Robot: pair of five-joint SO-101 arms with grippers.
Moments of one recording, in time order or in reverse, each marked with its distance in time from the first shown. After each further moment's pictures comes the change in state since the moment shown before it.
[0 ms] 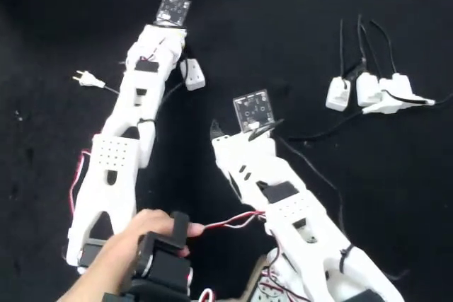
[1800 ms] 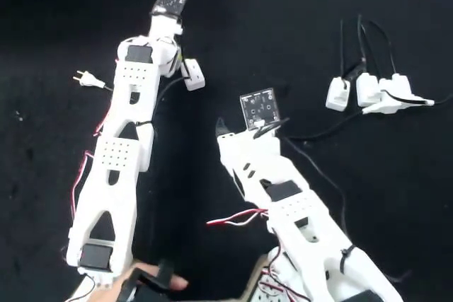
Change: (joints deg) left arm -0.6 6.1 -29.0 49.6 0.9; right arm 2.2 0.0 0.0 0.0 0.0
